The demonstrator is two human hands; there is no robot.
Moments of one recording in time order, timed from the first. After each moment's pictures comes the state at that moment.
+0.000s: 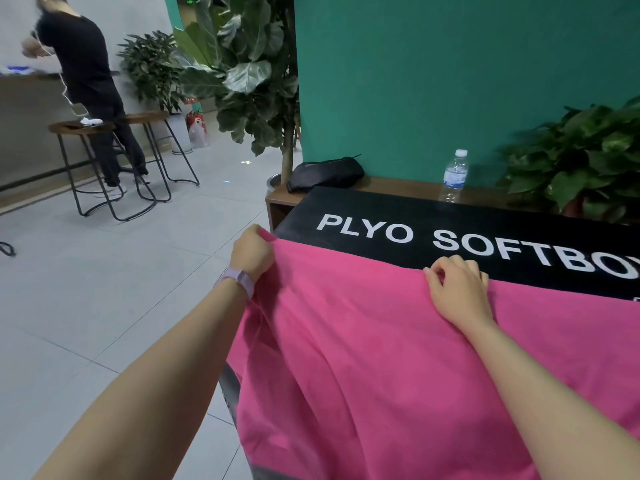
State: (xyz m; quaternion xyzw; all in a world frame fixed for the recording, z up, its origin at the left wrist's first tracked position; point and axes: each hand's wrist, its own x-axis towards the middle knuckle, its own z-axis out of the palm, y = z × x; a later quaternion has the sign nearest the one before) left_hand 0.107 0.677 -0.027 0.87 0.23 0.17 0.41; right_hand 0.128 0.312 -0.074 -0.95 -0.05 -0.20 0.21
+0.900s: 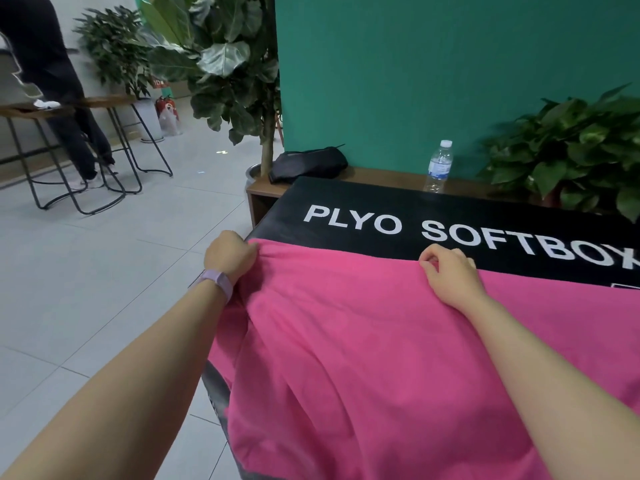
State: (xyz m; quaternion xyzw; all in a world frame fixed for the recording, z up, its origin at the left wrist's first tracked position) left_hand 0.117 0.697 -0.049 0.91 0.26 0.13 0.30; right_hand 0.141 0.305 -0.057 -0.97 -0.06 -0.10 0.23
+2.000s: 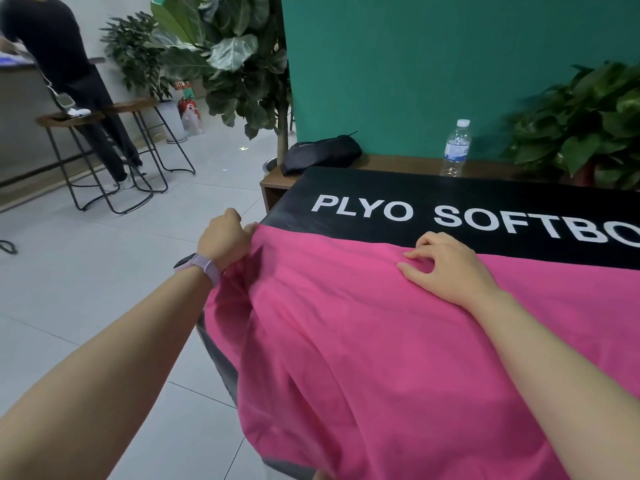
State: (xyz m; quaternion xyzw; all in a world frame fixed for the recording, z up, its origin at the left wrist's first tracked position) left_hand 0.115 0.713 -0.032 0.95 0.20 0.15 0.20; right_hand 0.128 0.311 -0.062 -0.94 -0.23 -0.14 0.20
